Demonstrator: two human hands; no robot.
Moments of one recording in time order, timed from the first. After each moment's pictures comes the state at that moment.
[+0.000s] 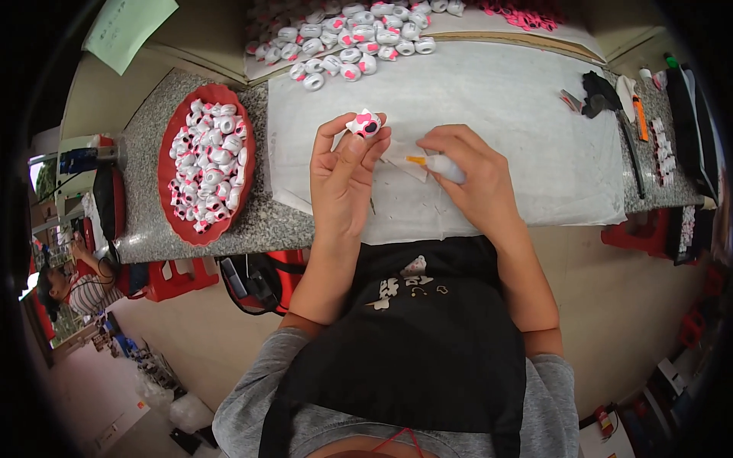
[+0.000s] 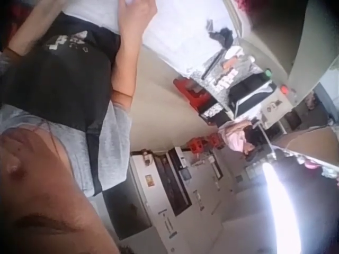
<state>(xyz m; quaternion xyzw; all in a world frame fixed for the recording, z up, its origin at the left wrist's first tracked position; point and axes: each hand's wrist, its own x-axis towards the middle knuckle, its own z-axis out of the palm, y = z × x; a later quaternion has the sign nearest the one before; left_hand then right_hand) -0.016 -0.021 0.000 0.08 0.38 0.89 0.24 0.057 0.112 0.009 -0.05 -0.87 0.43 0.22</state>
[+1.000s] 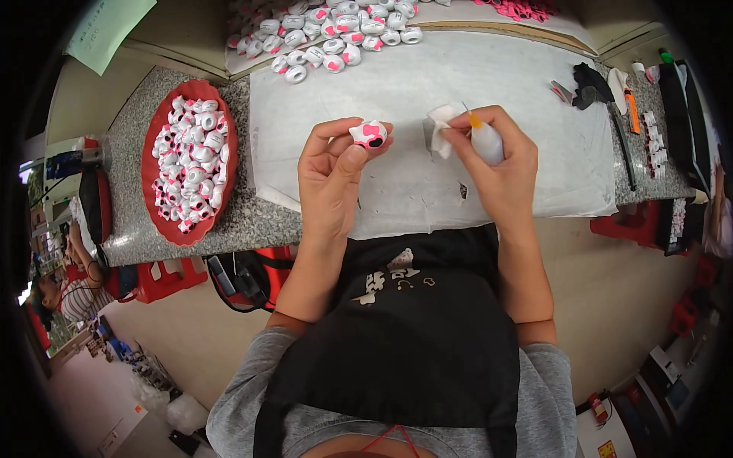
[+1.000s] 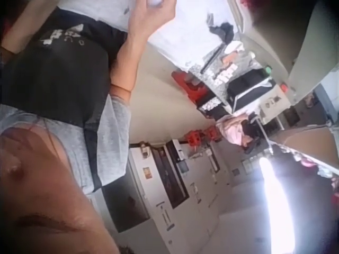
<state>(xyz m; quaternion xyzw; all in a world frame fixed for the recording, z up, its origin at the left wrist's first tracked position) -0.012 -0.024 -0.006 0.15 0.44 0.85 0.25 0.063 0.123 0.024 -0.13 -0.76 0.56 0.29</state>
